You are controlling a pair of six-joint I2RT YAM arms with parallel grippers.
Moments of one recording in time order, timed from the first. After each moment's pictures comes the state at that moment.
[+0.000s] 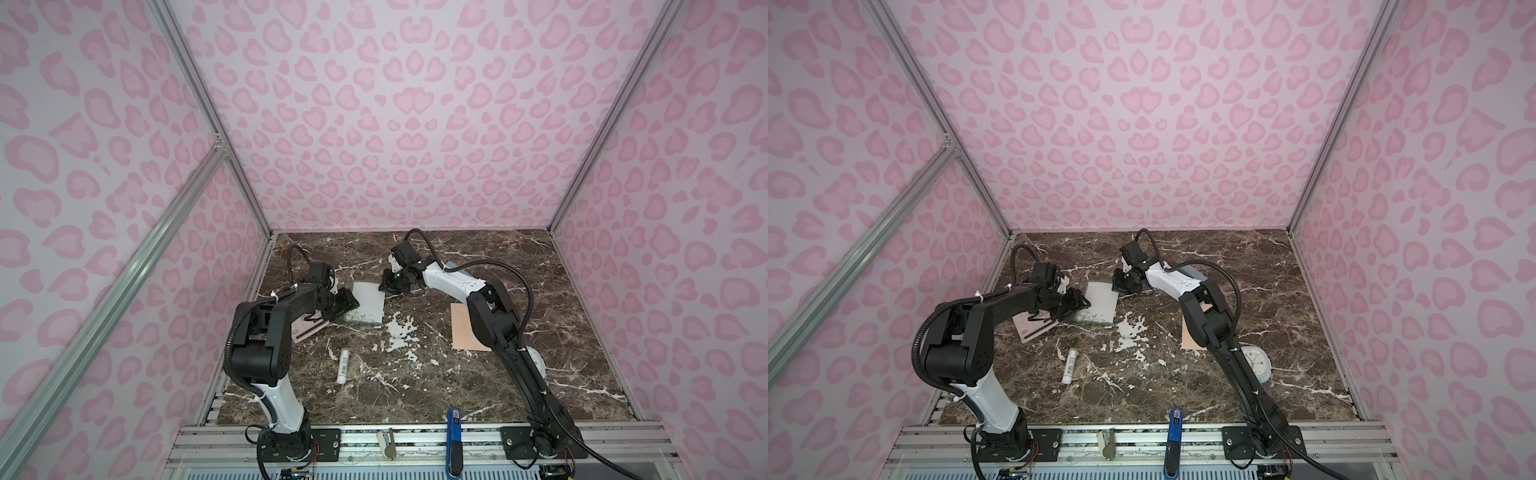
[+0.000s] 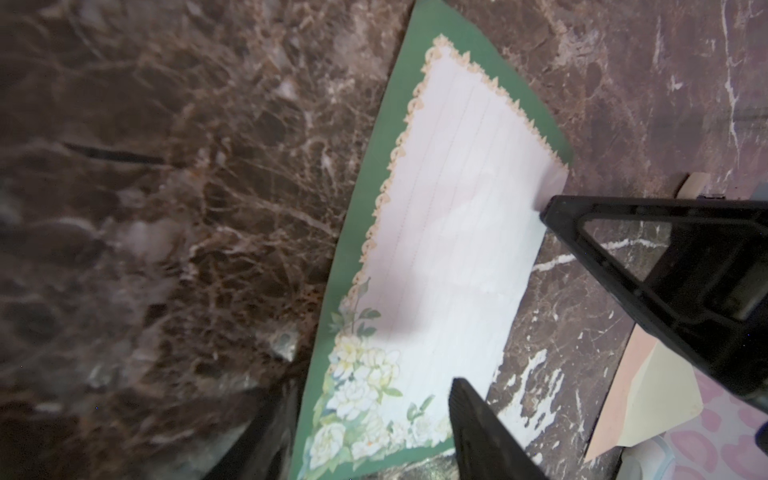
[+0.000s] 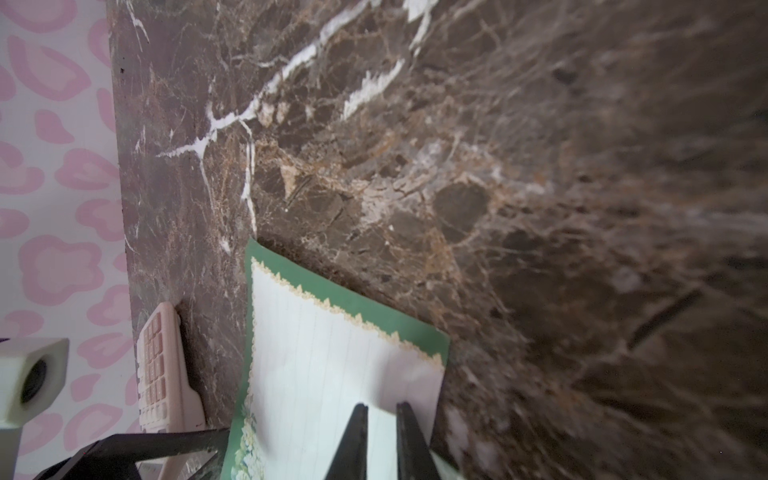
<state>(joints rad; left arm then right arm) -0.10 1.79 1.02 -0.40 0.40 -0.50 0.64 2.53 2.09 -0.55 -0.37 0.73</state>
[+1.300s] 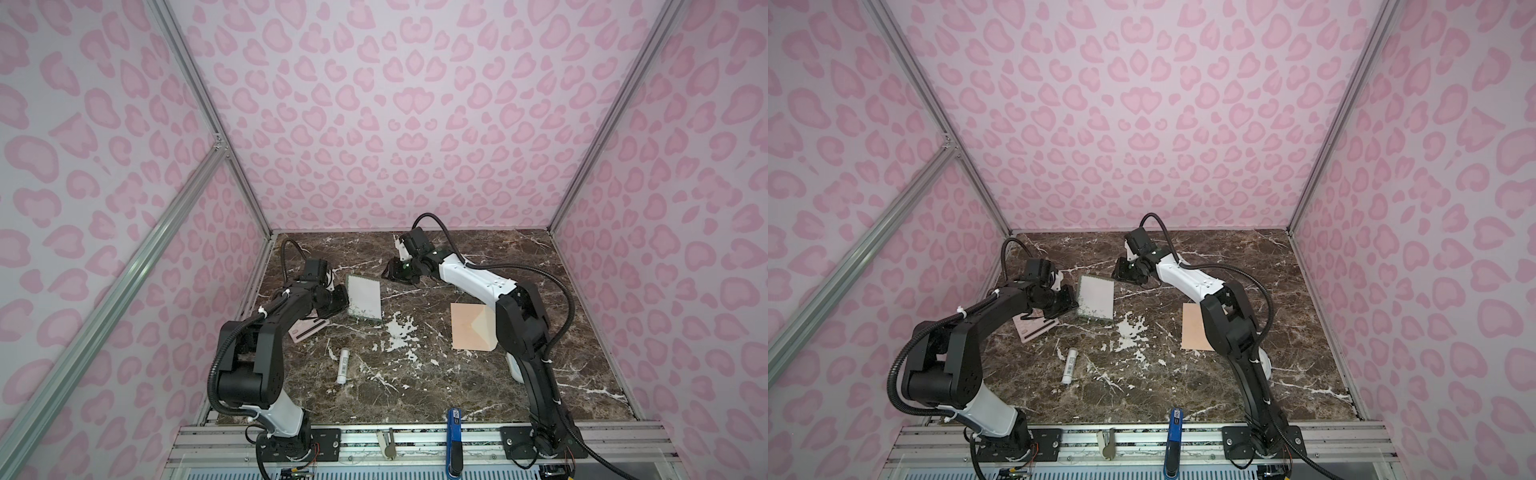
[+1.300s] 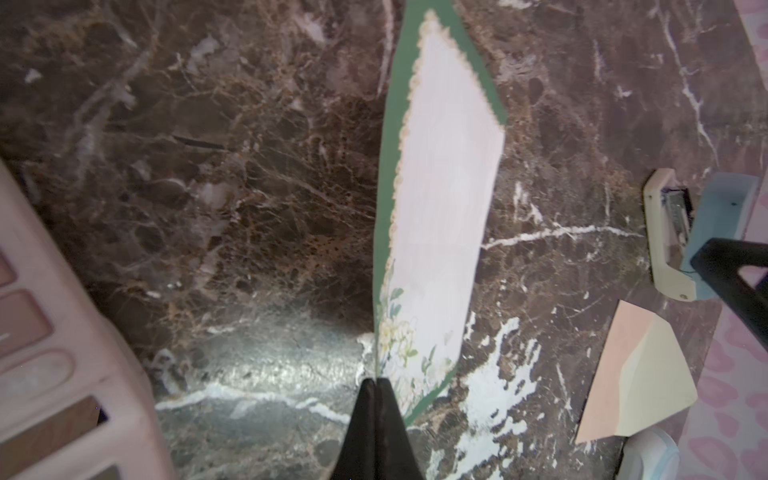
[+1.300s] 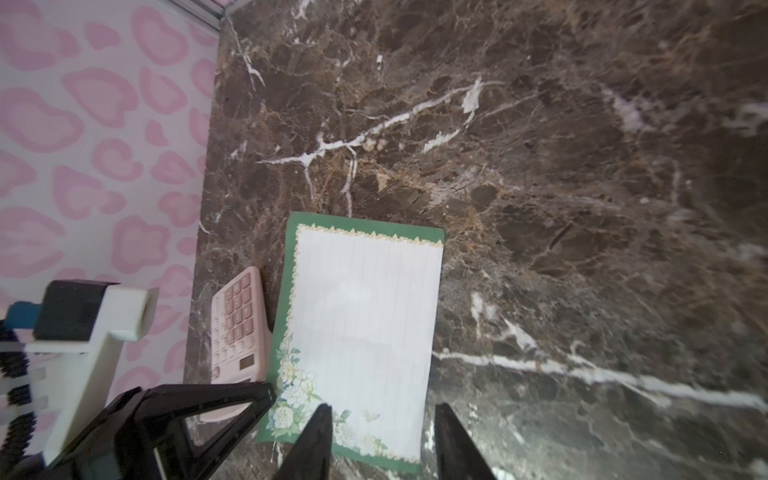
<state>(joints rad) -0.12 1.60 1.02 -0.51 0.34 -0.49 0.64 2.17 1.86 -0.55 -0.33 0.68</state>
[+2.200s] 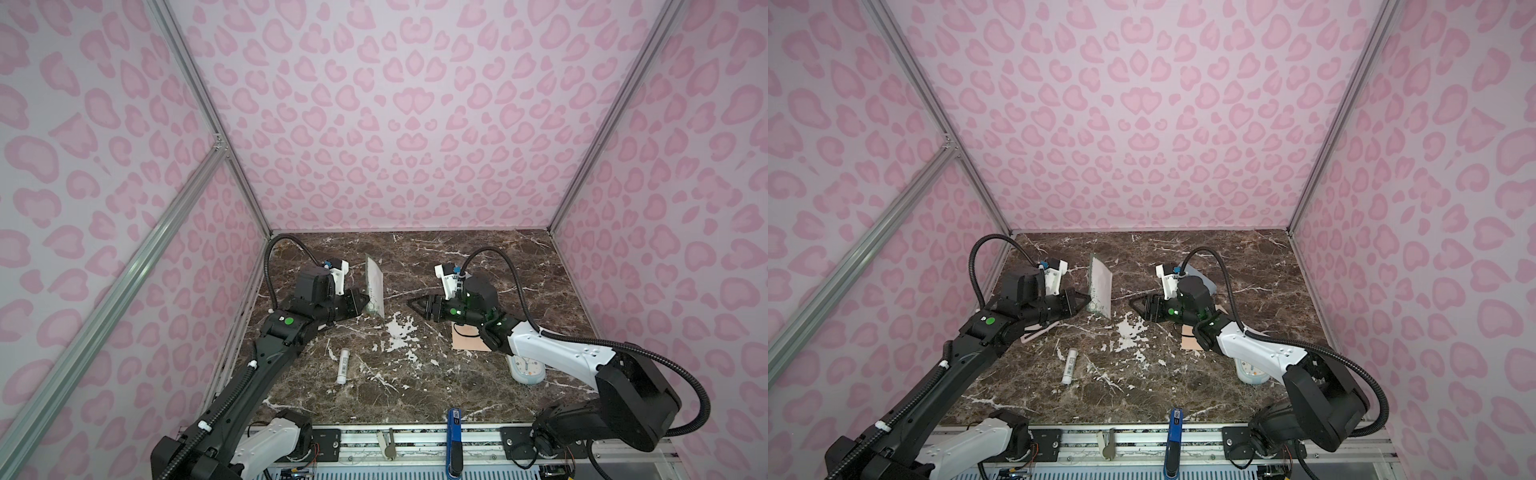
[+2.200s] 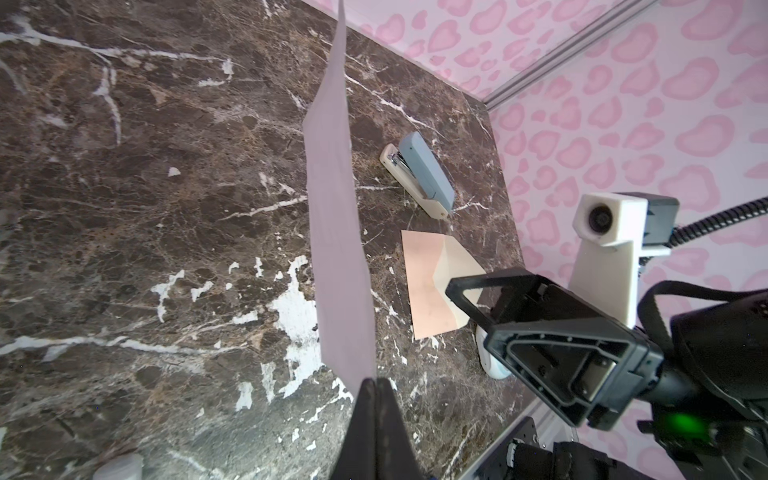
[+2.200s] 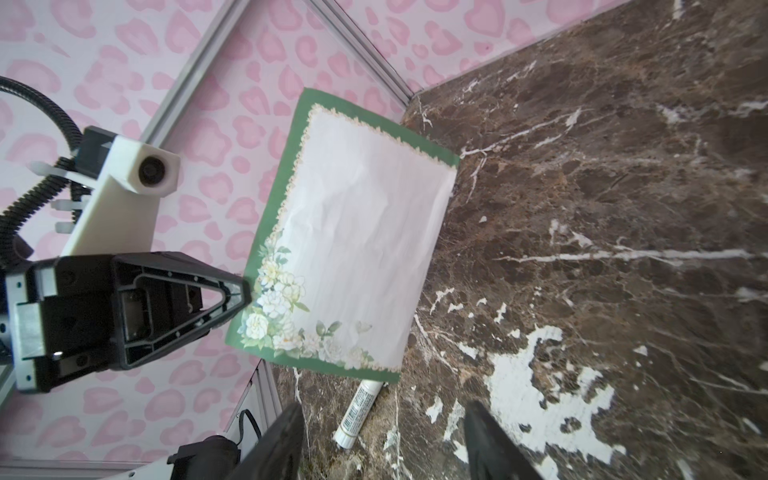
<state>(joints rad) -0.35 1.05 0.92 -0.50 0.40 -0.59 0.64 1.42 0.75 0.36 -0.46 0.73</state>
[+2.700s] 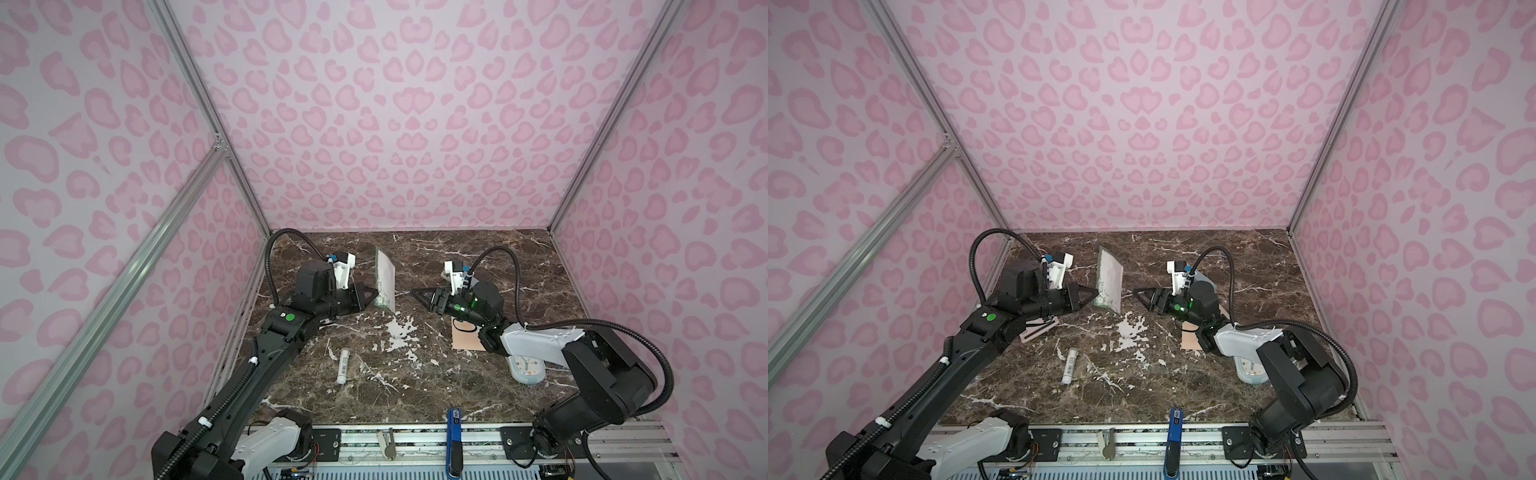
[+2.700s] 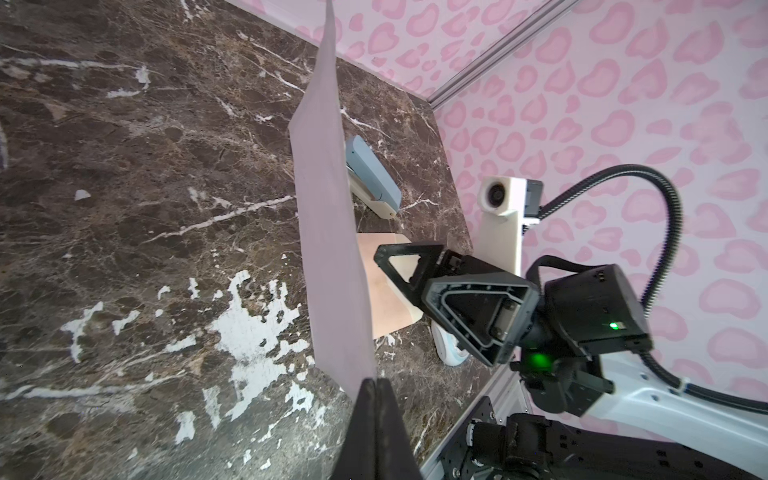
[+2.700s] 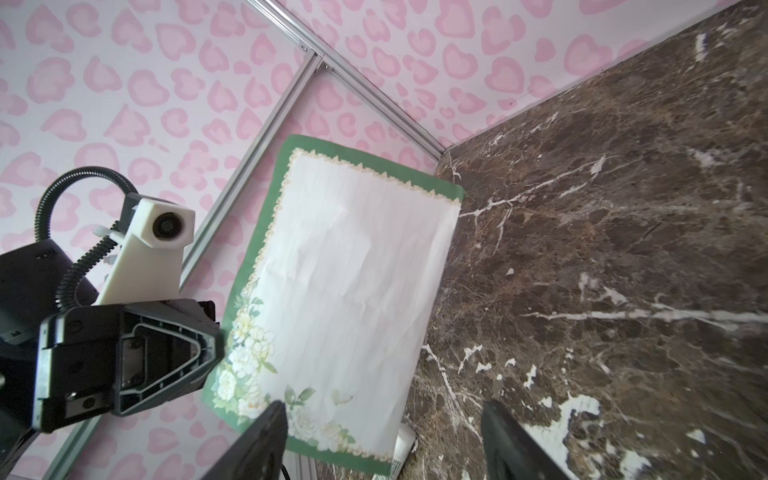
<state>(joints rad) -0.37 1.08 0.96 -0.41 0.52 -0.62 0.56 1.60 0.64 0.88 -0.53 0.94</state>
